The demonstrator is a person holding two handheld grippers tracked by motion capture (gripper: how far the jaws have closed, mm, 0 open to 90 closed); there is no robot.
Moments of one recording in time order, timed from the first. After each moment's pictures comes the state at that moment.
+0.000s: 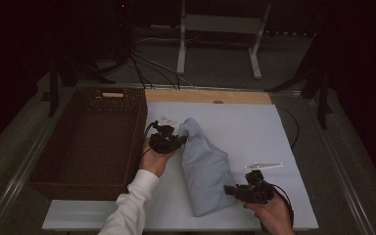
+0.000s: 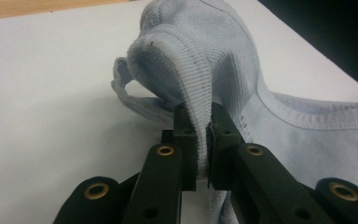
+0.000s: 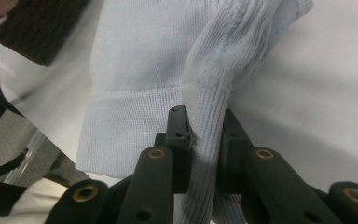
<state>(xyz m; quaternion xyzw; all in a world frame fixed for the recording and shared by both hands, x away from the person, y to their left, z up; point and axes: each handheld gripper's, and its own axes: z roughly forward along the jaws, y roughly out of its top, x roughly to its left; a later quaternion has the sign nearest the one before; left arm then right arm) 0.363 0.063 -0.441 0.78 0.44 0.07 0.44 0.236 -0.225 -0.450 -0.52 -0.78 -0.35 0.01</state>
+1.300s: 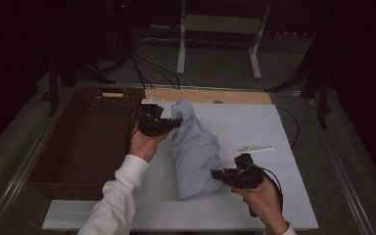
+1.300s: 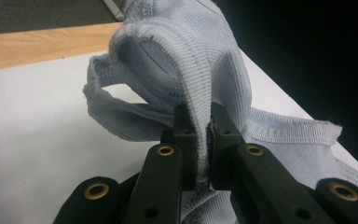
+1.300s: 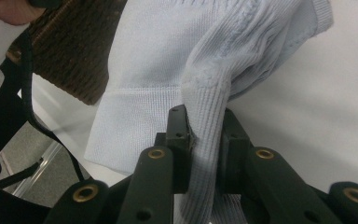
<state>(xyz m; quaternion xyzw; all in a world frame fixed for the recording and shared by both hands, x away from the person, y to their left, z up) 0.378 0.089 -0.383 0.76 0.44 0.05 0.48 0.256 -0.190 -0.405 -0.49 -0.78 -0.39 0.00</state>
